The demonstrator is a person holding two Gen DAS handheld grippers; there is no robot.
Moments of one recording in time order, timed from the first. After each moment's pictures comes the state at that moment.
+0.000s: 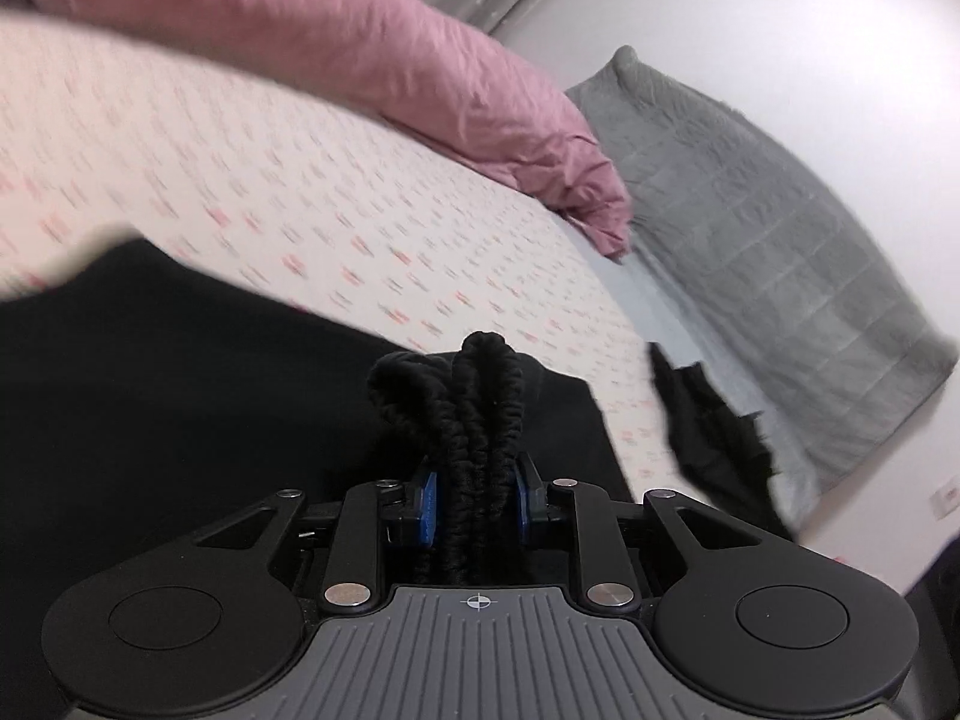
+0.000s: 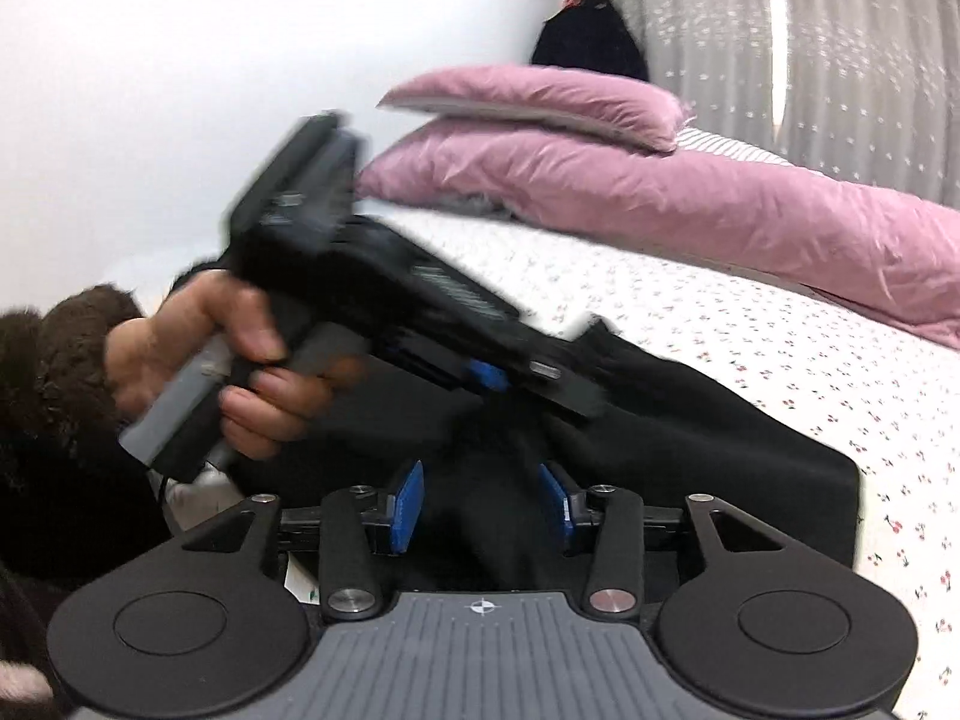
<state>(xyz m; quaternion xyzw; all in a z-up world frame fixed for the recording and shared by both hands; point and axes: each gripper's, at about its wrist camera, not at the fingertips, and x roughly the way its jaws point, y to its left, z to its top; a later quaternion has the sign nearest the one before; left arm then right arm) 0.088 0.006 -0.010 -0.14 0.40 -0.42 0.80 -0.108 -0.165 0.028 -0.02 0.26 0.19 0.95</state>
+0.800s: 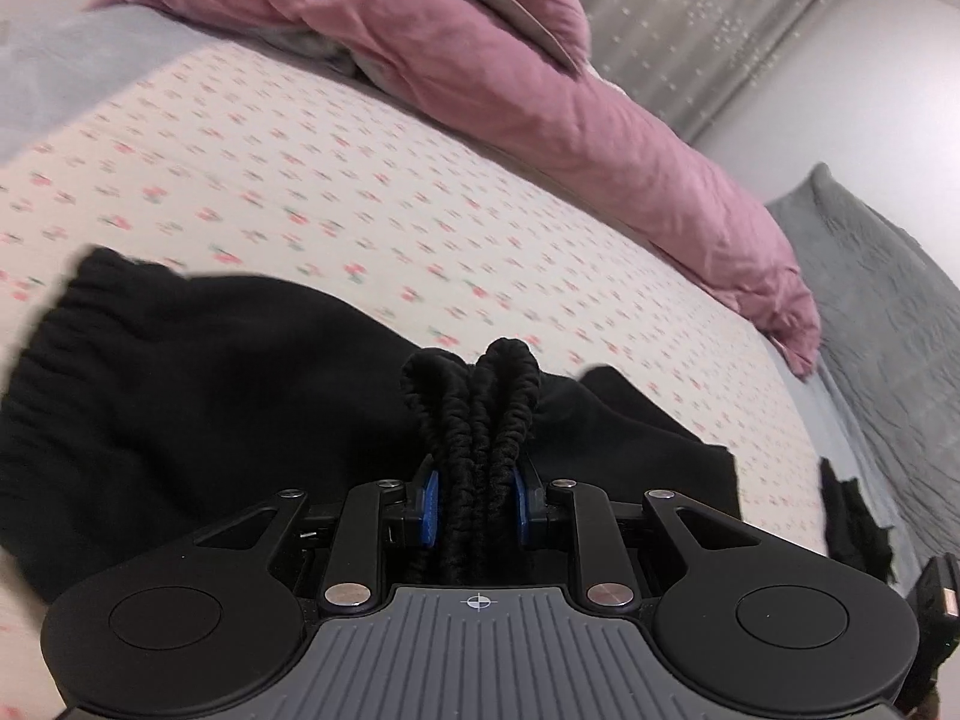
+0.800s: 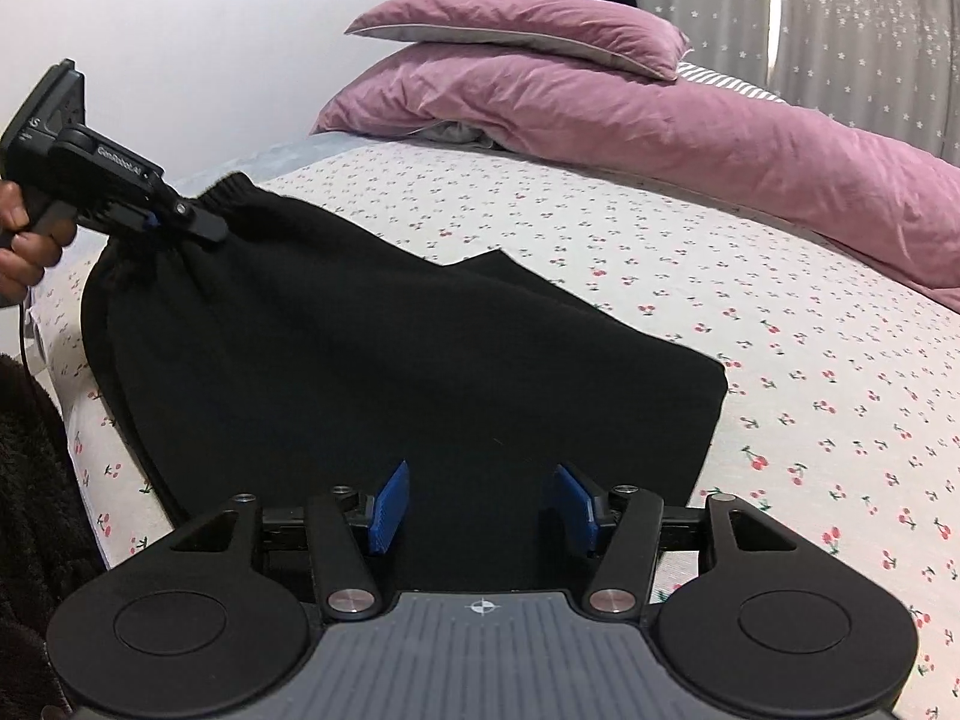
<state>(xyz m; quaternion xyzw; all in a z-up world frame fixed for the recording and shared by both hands) 0.099 0.238 0.024 -0.18 0.41 -0.22 0.87 -0.045 -0.133 0.002 -0.05 0.33 0.16 0.93</state>
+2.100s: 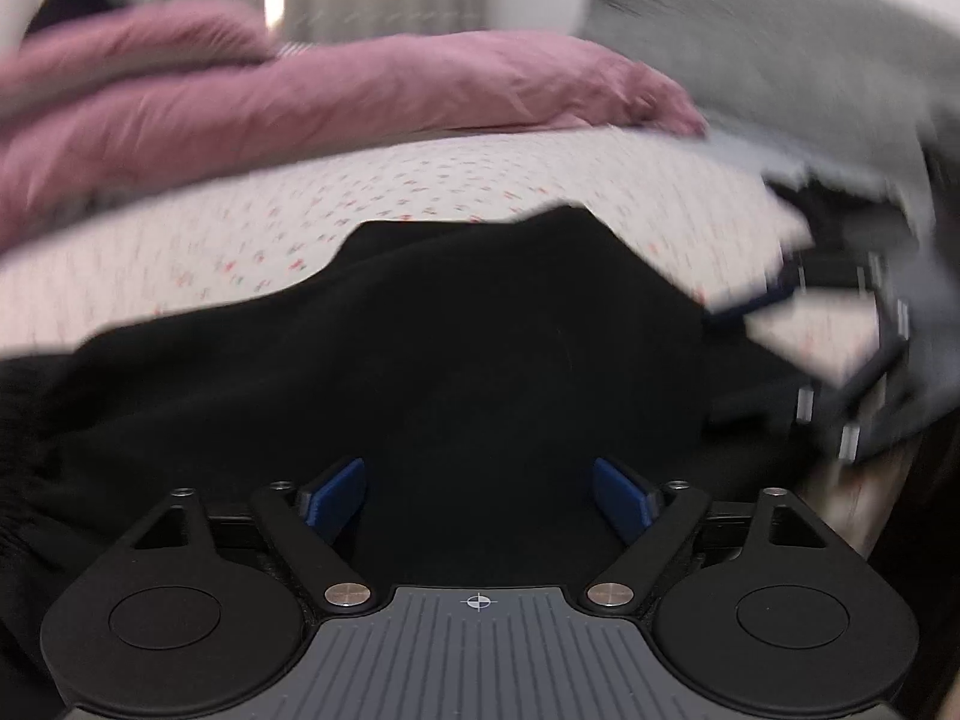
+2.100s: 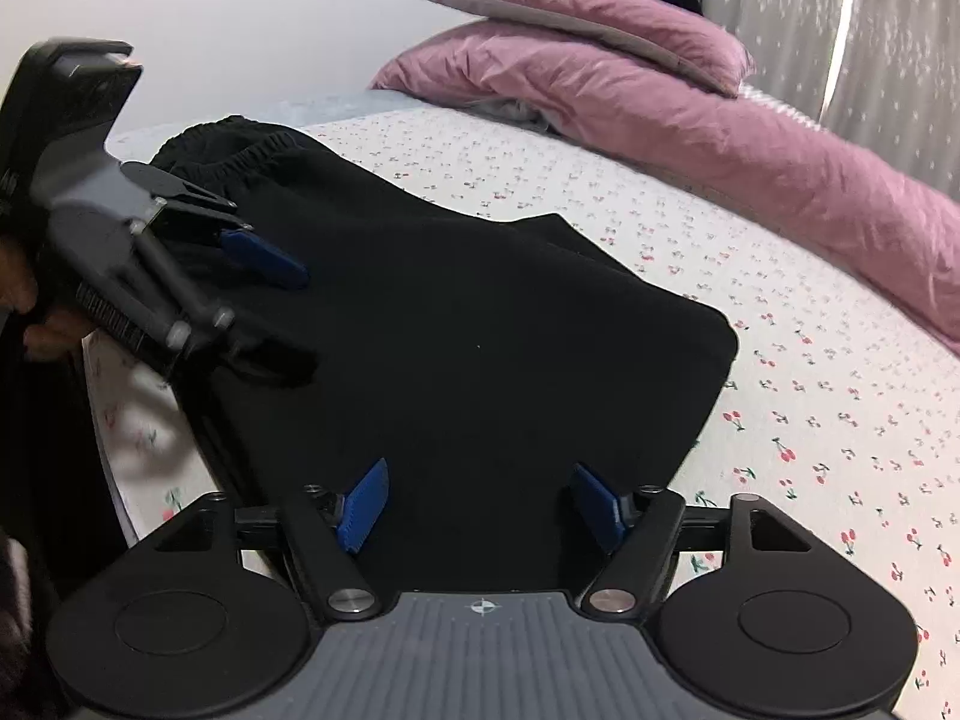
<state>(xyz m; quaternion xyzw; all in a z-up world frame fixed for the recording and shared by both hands) -0.001 0.099 -0.031 0.16 0.29 -0.35 0.87 -0.051 -0.122 -0.021 -0.12 0.32 0.19 0.92</state>
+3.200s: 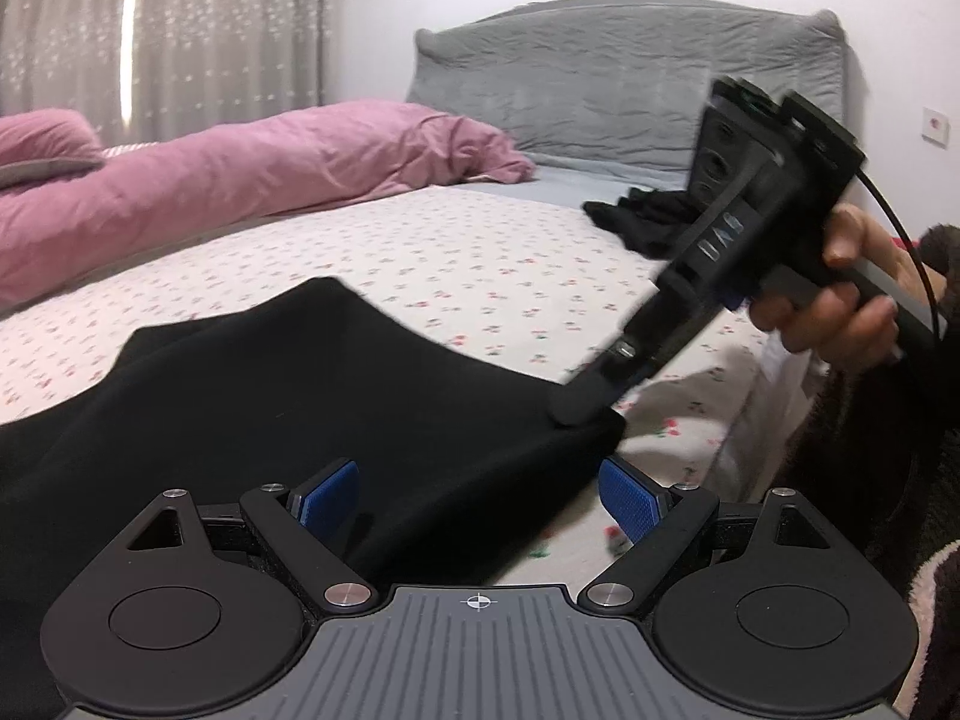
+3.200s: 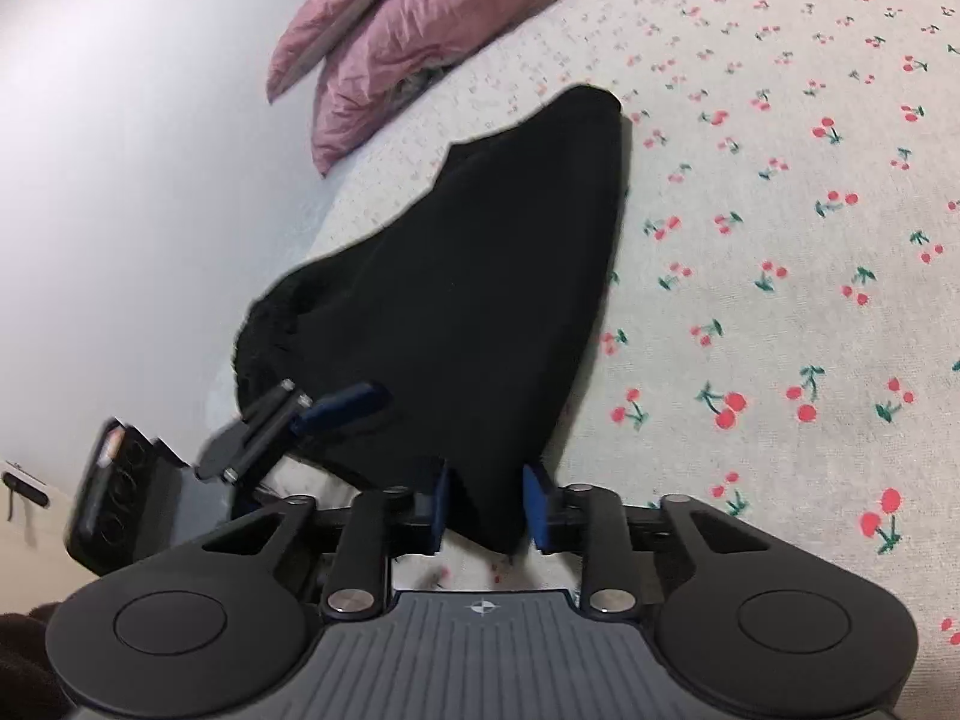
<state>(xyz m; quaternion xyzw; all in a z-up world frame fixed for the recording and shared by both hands) -0.055 0.040 -0.031 0.14 0.22 -0.49 0.83 -0.054 -0.222 -0.029 0.33 0.44 0.23 0.80</state>
